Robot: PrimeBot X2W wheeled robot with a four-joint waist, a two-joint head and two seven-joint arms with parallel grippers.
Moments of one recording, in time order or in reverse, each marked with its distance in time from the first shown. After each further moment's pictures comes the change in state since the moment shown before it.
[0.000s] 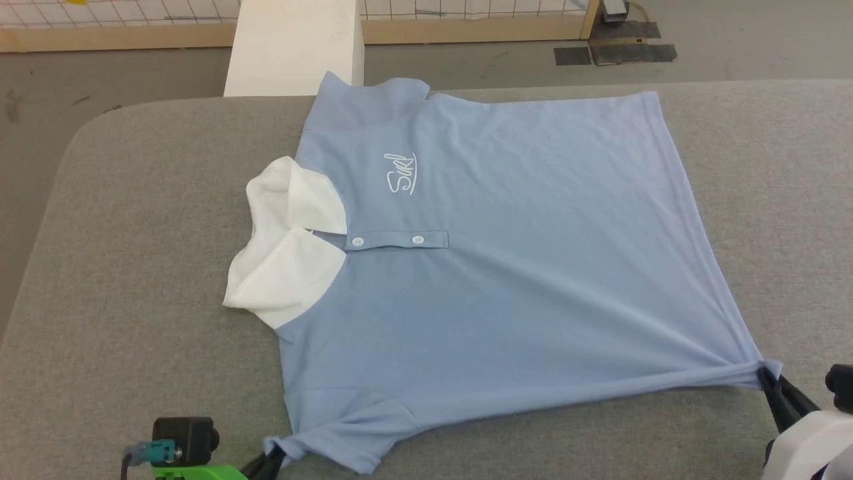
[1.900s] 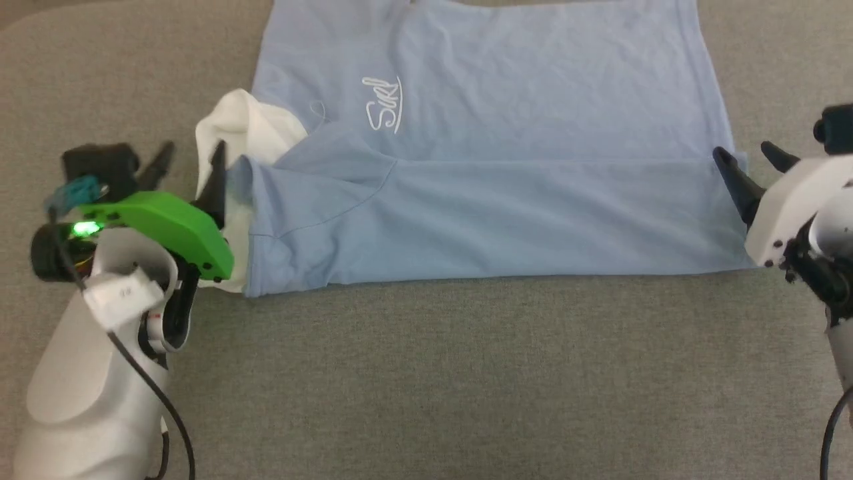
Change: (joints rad) left arm -0.761 -0.053 0.047 0.499 0.167 -0.100 -0.286; right arm -0.706 -0.089 0.219 0.340 0.175 0.000 0.136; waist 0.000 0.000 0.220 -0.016
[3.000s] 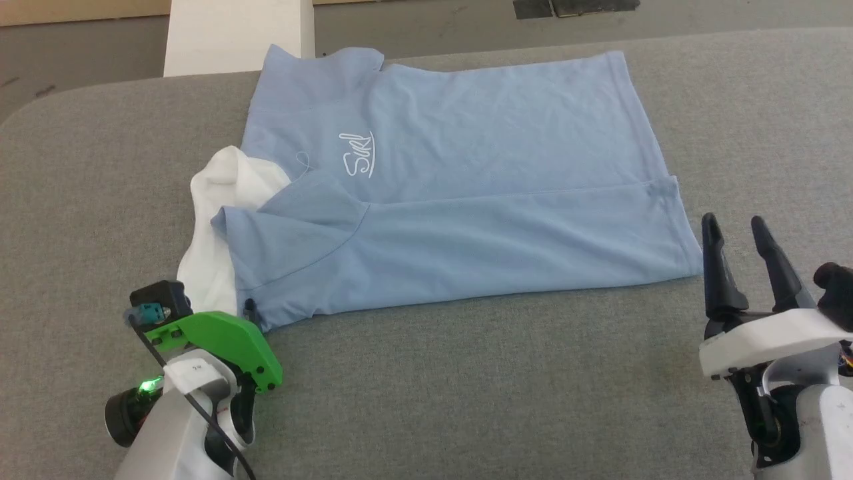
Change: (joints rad) left arm 0.274 -0.160 0.017 0.042 -0.041 0.316 0.114; right arm 0.435 0.314 -0.225 -0.360 -0.156 0.000 -0.410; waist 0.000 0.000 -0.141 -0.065
